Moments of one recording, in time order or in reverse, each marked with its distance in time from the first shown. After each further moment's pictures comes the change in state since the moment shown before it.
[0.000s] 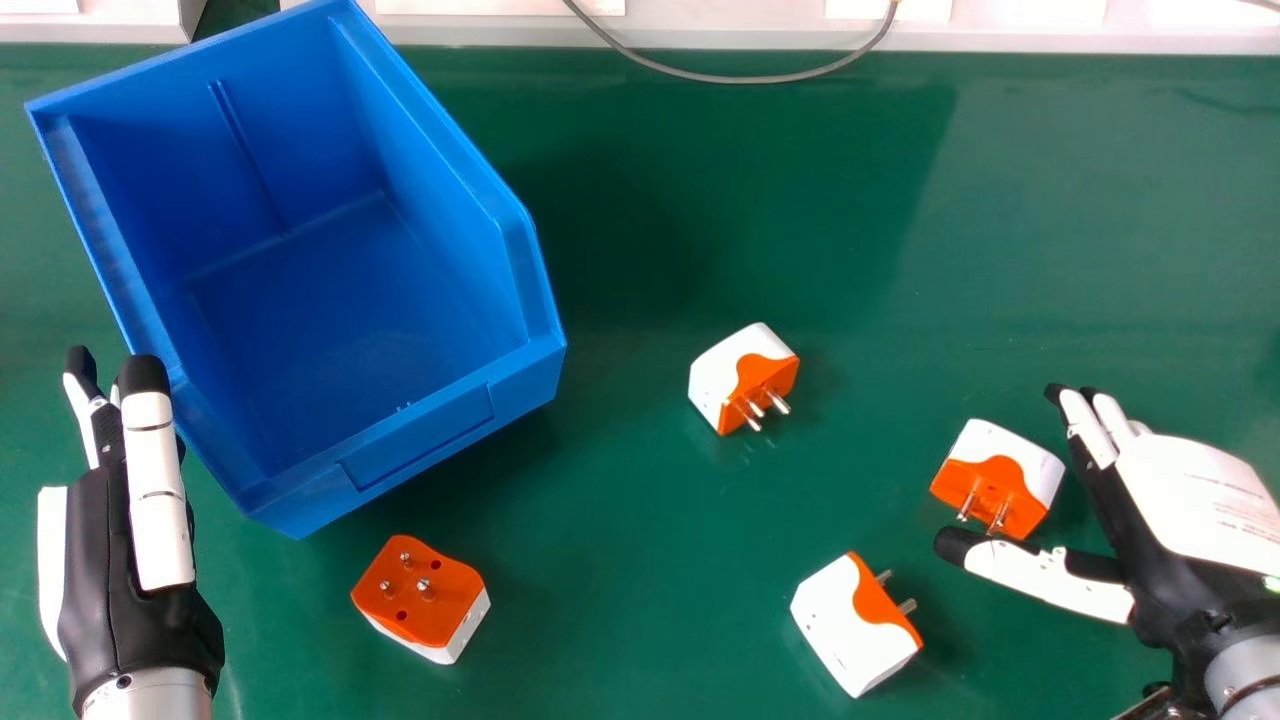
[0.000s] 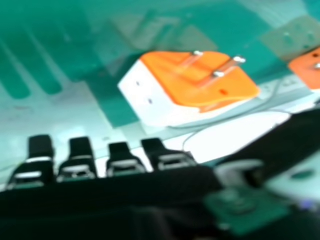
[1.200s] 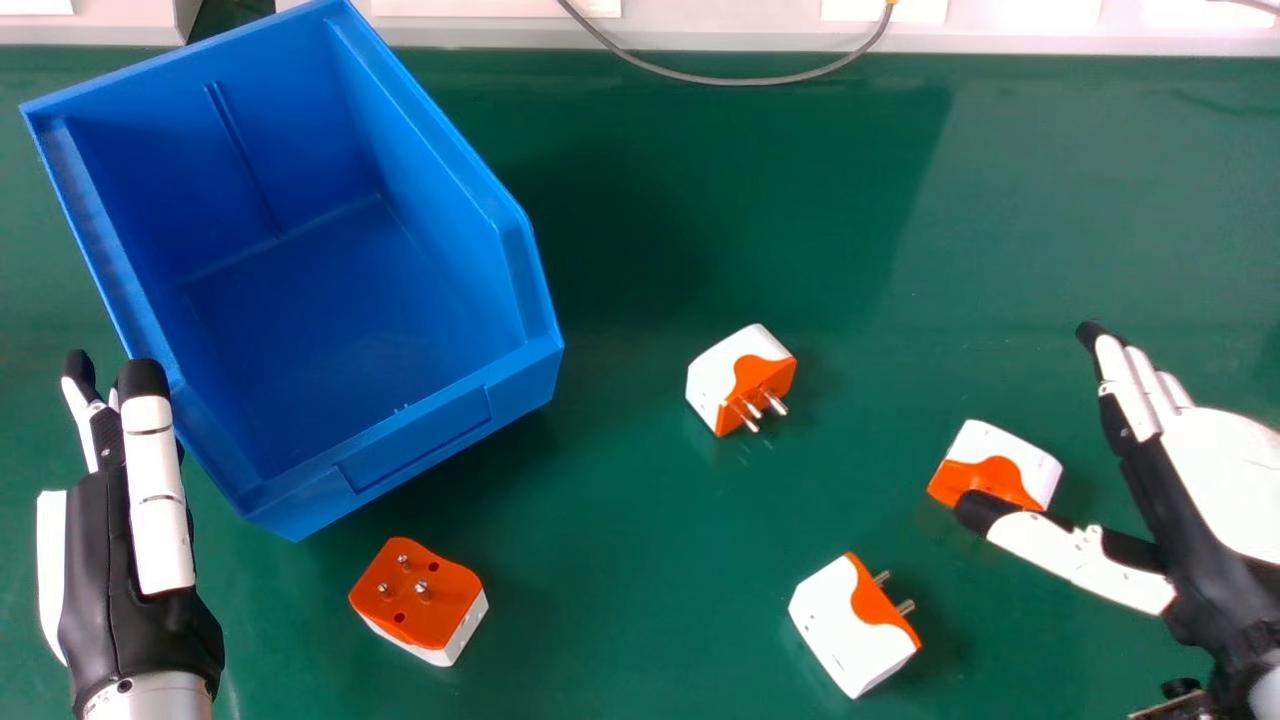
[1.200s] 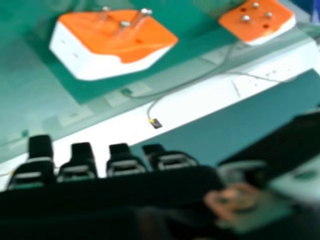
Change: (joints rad) left arm 0.005 -0.001 -0.004 0.005 0.003 -0.009 0.009; right arm 0.103 0.046 -0.118 -0.154 0.082 -0.118 -0.011
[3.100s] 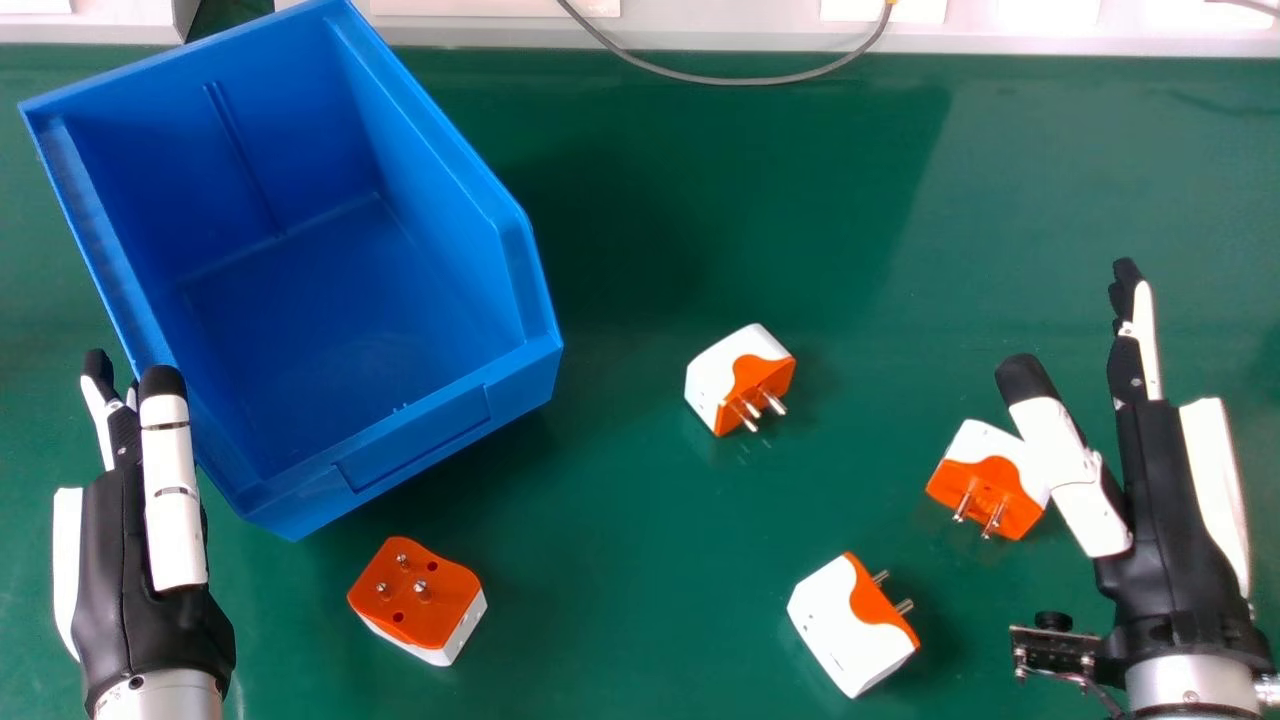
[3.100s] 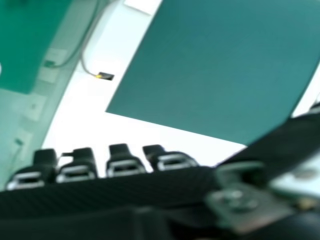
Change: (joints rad) left arm -0.001 0.001 -0.014 0.003 0.000 0.005 -0.004; right arm -0.064 0.314 -0.004 0.166 0.434 -0.223 -0.221
